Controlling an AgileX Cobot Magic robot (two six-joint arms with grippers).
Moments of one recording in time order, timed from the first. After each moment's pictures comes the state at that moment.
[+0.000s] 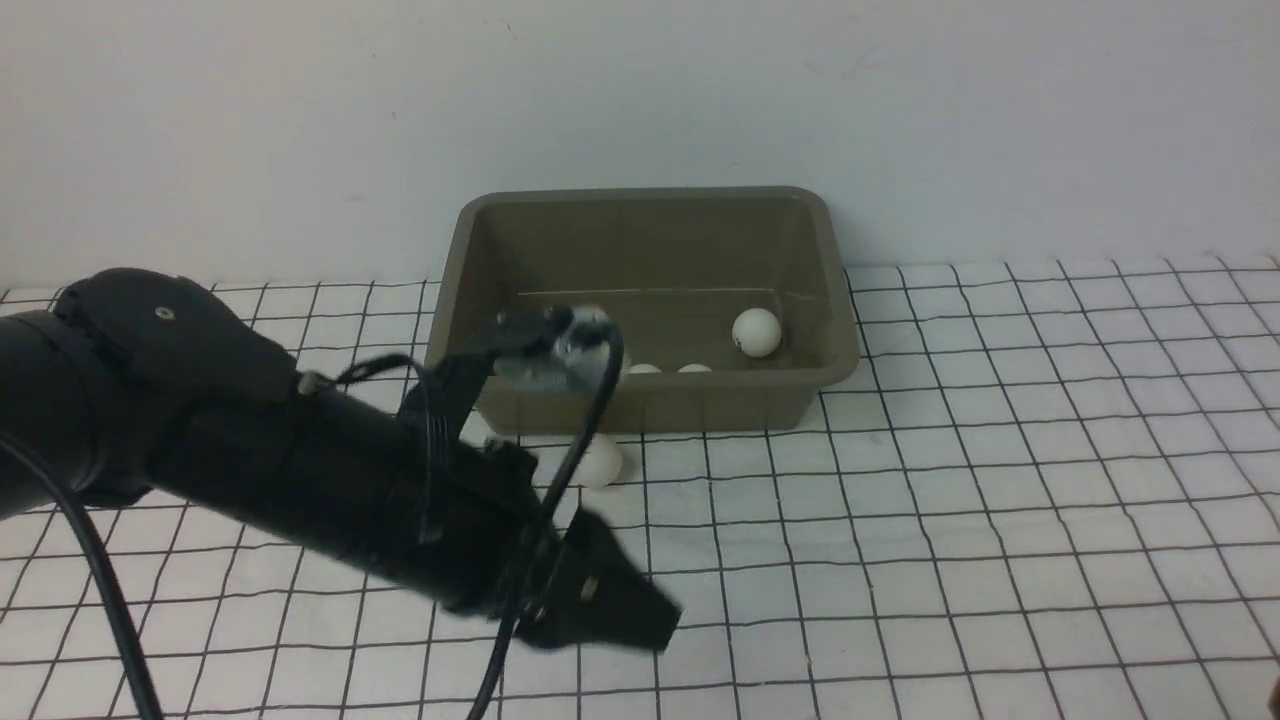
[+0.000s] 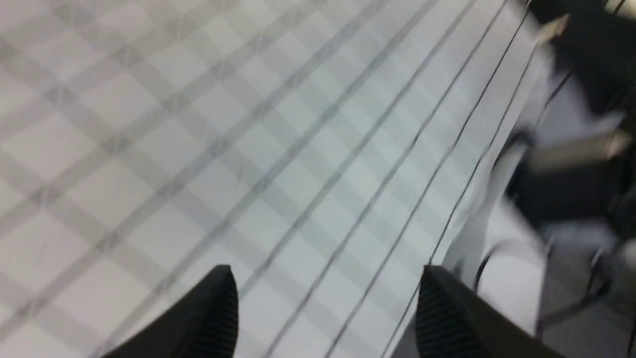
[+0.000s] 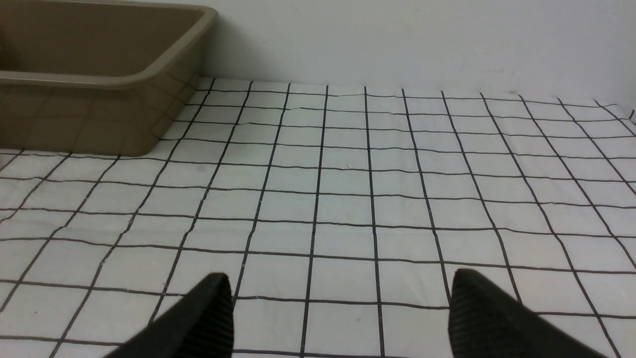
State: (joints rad) right arm 0.03 -0.01 0.02 0.06 0.41 -0.10; left arm -0.35 1.47 -0.88 -1.06 0.94 0.85
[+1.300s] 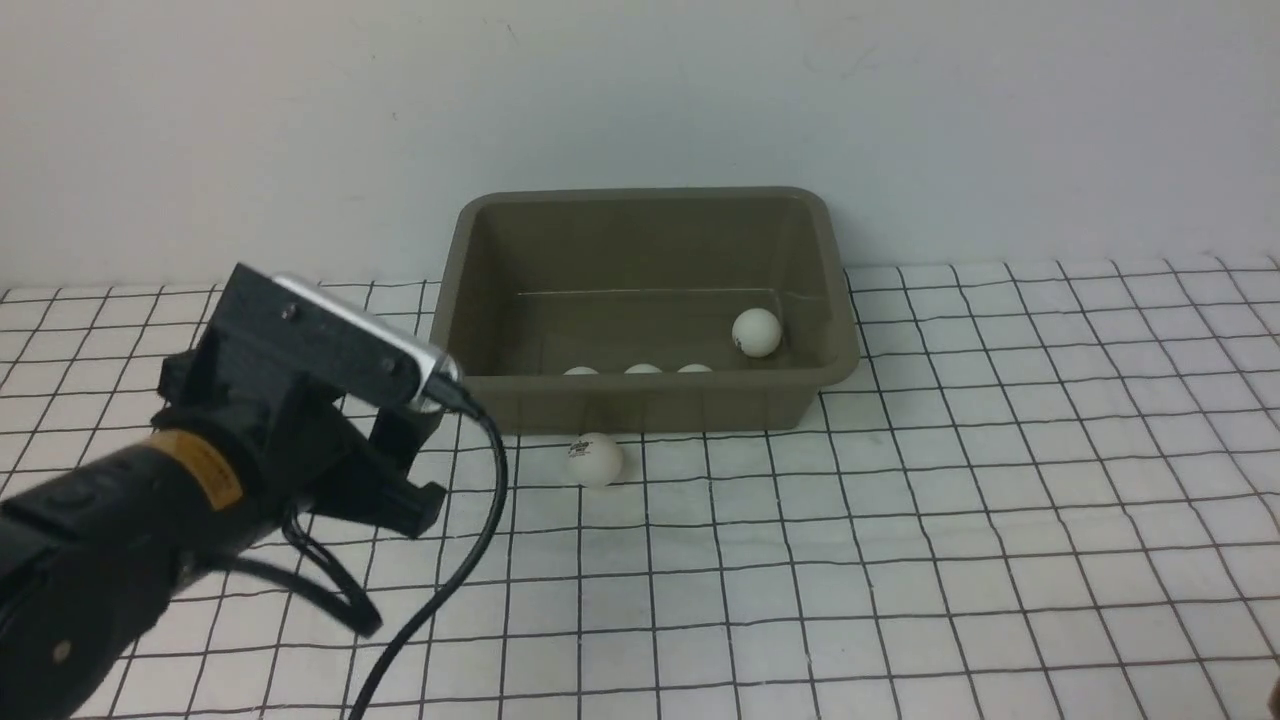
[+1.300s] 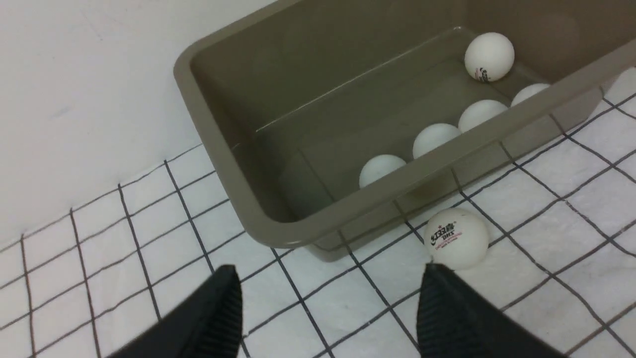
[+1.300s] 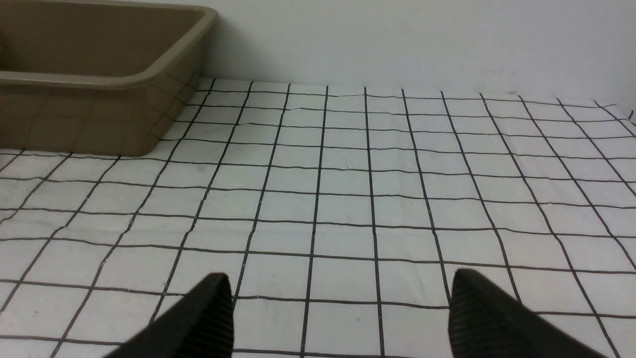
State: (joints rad) right arm 0.03 -0.01 0.02 0.06 0.41 -0.10; left arm -0.35 1.24 -0.52 0.02 -0.25 0.16
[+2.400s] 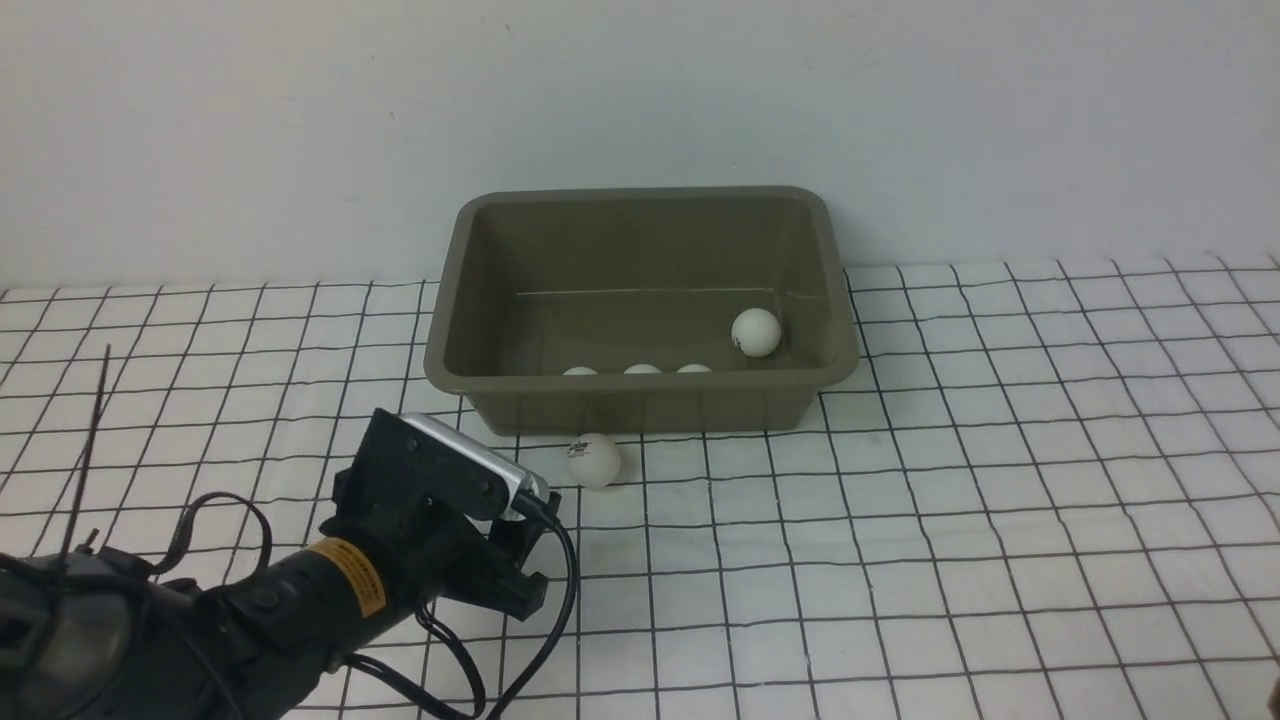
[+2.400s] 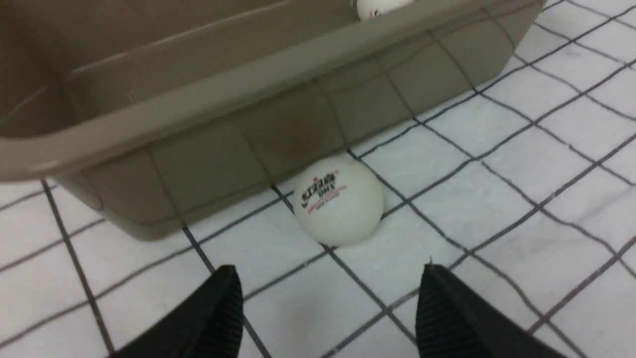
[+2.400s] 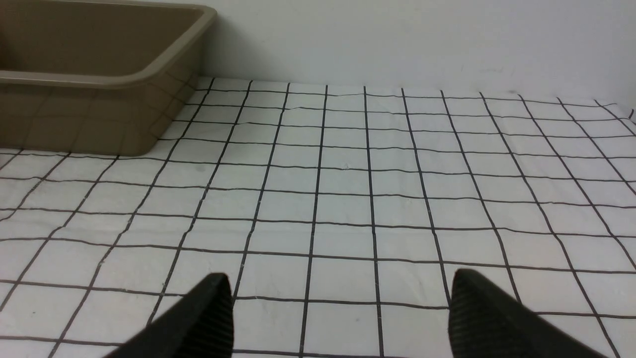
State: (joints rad) right arm 0.03 -0.01 0.02 0.06 0.41 -0.10; left arm -0.35 1.79 -0.47 0.27 -0.85 -0.15
